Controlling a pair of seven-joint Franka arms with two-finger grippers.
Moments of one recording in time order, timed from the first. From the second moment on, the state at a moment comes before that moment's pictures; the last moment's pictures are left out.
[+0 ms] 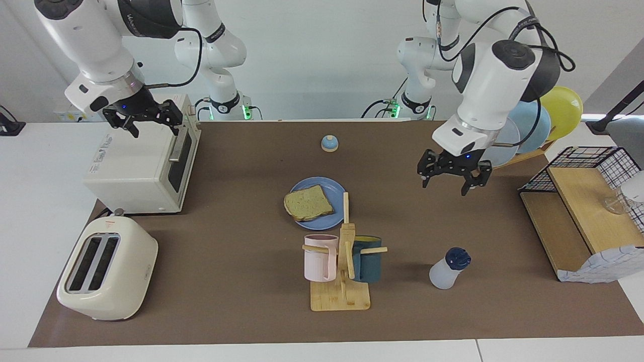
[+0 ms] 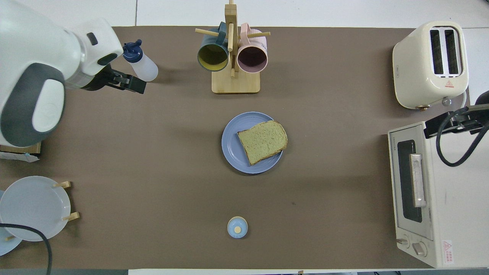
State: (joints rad) left arm -0.21 0.15 -0.04 -1.56 -0.01 1.82 0.13; right arm -0.01 -0.01 -0.01 -1.61 -0.03 1.46 -0.08
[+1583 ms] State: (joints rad) left arm -0.08 -0.07 0.07 -1.61 -0.01 1.43 0.12; right arm -0.01 -0.02 0.00 -1.61 -0.03 1.46 -0.08
